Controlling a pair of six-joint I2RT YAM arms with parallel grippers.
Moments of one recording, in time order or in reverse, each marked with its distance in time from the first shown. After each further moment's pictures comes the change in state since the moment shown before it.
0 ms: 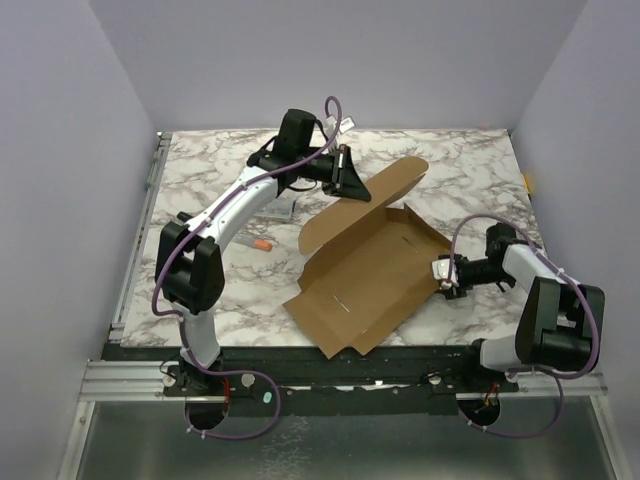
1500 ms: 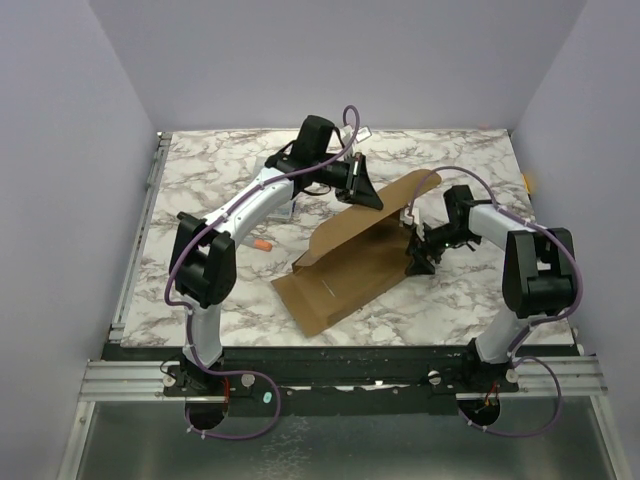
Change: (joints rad) left arm -0.061 0.085 0.055 -0.002 0.000 -0.009; right arm 0.282 0.343 0.368 0.062 0.016 0.802
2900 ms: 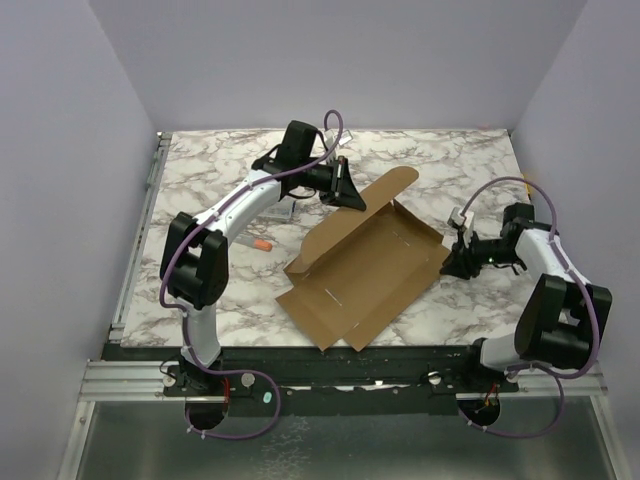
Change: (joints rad) left arm 0.071 -0.040 -0.105 -0.016 -0.035 0.049; right arm -0.341 -0.312 -0.115 -0.124 -0.046 0.129
